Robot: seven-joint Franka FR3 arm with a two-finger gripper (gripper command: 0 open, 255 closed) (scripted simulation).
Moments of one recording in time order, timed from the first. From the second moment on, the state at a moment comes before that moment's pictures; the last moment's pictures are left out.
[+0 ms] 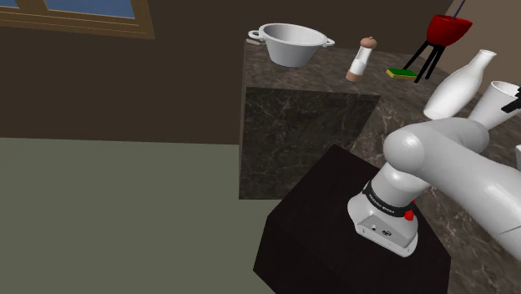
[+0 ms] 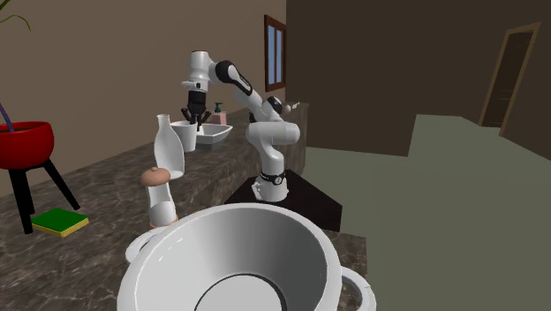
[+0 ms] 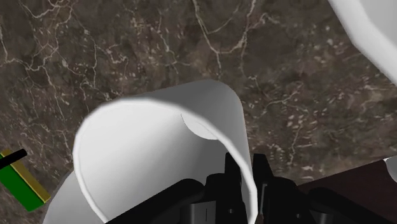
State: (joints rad) arm -0.53 -1.64 -0.82 -2.42 -0.89 1.33 -1.22
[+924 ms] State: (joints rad) arm -0.60 -1.73 -0.95 -2.55 -1.00 1.37 -1.24
